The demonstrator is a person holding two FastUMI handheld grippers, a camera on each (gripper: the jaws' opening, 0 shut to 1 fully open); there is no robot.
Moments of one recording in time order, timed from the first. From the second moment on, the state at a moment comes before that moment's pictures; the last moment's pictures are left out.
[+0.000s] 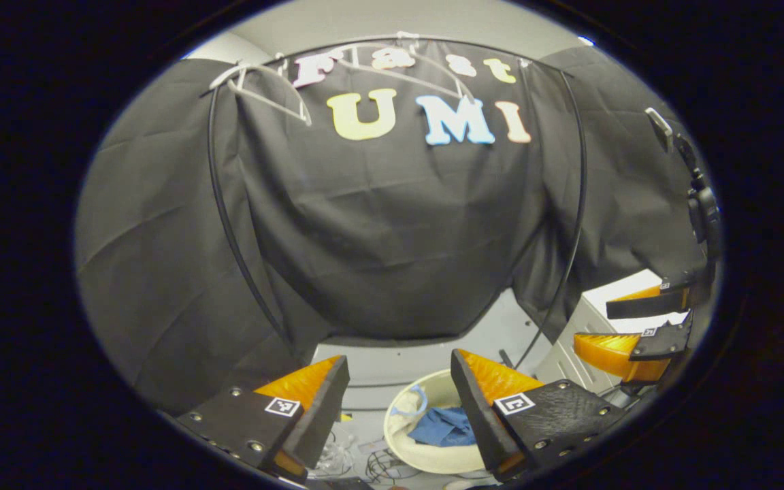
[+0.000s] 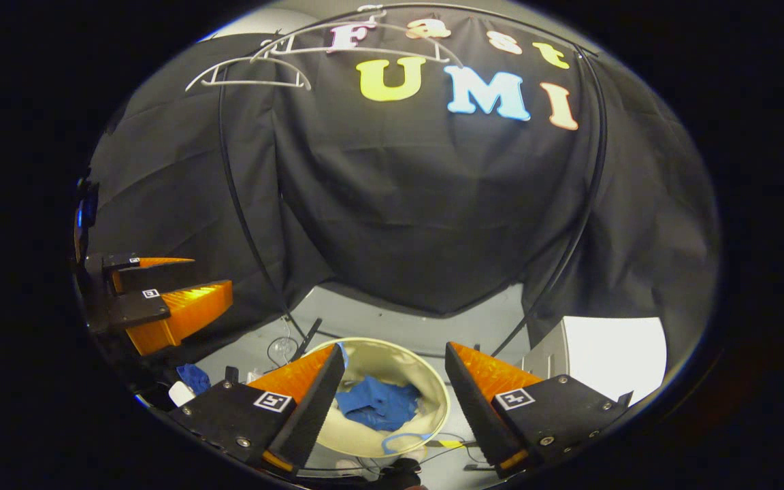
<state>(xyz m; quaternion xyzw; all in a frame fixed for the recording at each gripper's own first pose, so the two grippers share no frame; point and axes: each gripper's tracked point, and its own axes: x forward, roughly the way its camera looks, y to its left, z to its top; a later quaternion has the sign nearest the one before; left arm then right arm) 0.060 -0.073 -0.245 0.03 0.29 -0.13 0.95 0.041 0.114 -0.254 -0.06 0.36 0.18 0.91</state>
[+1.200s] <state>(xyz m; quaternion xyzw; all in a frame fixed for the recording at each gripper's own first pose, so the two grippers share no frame) 0.044 0.014 0.029 0.00 0.03 -0.05 1.00 0.046 0.013 0.032 0.00 0.03 0.05 1.00</state>
